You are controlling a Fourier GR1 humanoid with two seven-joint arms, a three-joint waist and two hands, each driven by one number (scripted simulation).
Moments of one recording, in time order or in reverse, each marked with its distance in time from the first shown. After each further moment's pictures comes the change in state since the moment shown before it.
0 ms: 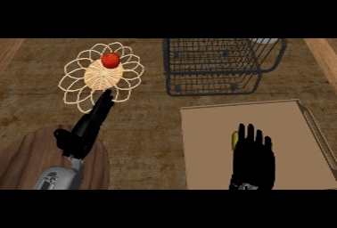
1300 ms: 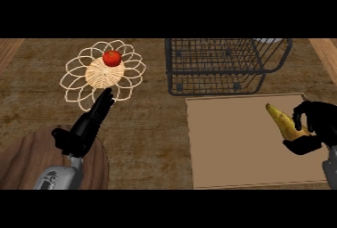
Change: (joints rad) left arm -0.003 -0.030 0.045 -0.012 -0.038 -0.051 0.003; right arm -0.171 -0.434 -0.456 0.264 -0.348 -0.177 -0.711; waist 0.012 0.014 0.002
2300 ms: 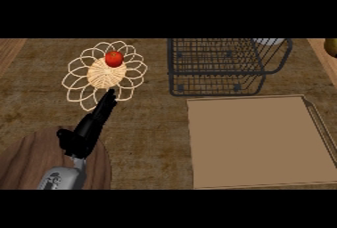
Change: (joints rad) left arm 0.007 -0.019 -0.008 -0.011 -0.022 0.003 0.018; right arm -0.615 -0.208 -0.354 0.471 -0.480 0.144 -0.357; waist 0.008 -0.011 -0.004
